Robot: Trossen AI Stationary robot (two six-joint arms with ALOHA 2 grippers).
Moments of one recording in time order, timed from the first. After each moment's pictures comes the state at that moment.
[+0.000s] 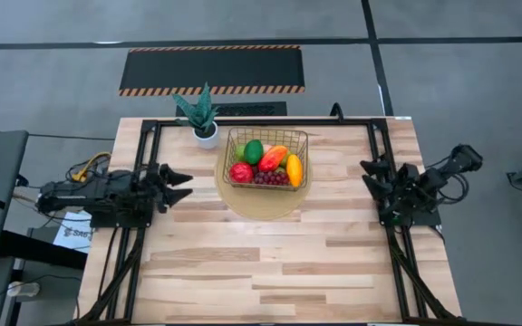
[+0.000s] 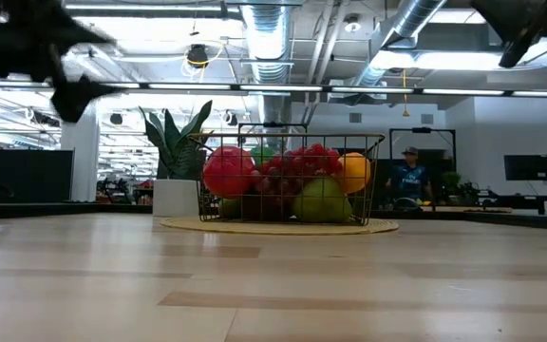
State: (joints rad) left arm -0.02 0.02 0.16 -0.18 -0.18 -0.57; right arm 0.55 0.17 0.01 0.94 0.71 -0.18
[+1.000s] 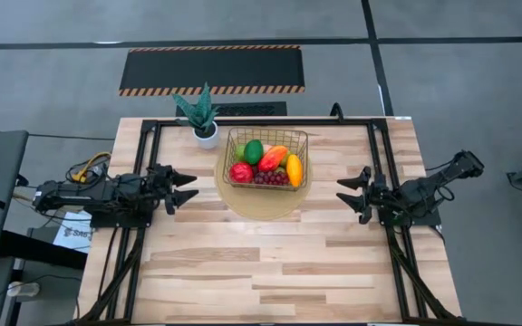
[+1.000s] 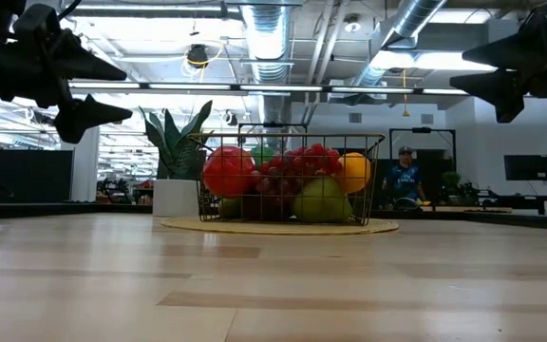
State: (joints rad) left arm -0.03 0.05 0.07 -0.12 -0.25 -0.53; right arm 0.47 0.09 0.01 0.20 0.70 0.21
